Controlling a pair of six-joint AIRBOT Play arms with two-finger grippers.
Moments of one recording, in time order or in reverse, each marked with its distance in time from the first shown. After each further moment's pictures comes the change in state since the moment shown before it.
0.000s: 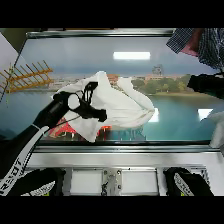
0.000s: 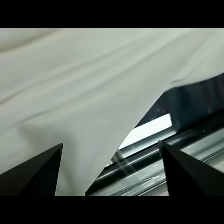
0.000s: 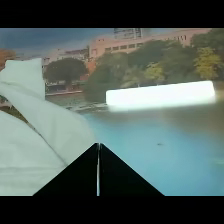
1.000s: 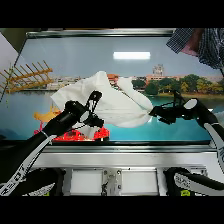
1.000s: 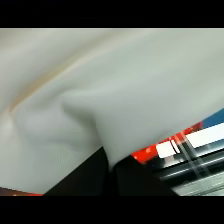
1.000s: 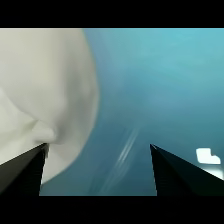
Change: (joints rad) left arm -0.130 0.000 -0.051 0.374 0.002 -0.196; right arm 0.017 -0.478 -0.380 0.379 -0.132 -0.113
